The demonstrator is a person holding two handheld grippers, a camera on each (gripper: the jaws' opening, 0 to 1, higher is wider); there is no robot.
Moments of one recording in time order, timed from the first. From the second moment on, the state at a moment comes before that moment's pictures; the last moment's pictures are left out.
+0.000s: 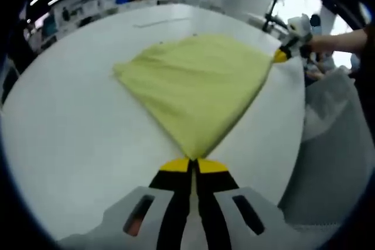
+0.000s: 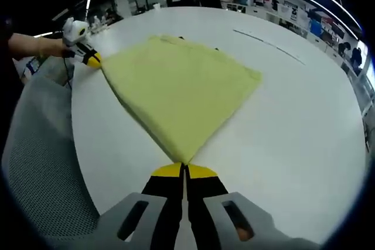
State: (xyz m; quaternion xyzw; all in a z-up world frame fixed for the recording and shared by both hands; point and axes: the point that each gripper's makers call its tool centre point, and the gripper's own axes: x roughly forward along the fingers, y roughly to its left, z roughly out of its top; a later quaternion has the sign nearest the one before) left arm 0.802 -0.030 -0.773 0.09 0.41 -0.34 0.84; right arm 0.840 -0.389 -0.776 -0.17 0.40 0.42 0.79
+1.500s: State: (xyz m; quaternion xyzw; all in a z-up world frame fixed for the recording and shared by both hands) left arm 0.764 0.032 -0.620 0.02 0.36 -0.21 0.91; right arm 0.815 -0.441 -0.617 -0.07 0.31 0.26 0.91
